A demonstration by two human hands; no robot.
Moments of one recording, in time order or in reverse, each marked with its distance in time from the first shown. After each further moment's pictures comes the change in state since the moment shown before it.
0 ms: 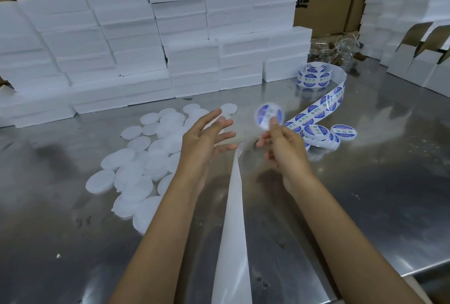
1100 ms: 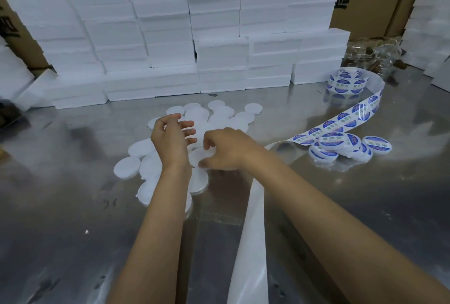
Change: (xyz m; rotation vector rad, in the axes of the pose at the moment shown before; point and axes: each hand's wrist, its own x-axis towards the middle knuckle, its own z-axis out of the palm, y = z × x) left_hand 0.023 0.014 -0.063 -0.054 0.692 0.087; right_hand -0.010 -0.016 0.109 -1.236 -0.766 -0.561
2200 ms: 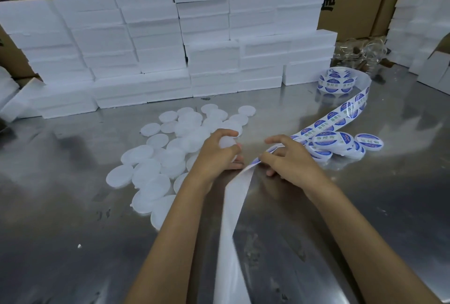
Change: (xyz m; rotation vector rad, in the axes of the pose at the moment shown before) left_hand -0.040 -0.023 0.022 0.415 -0.694 -0.128; right_hand -0.072 0.079 0.005 0.738 0.319 0.487
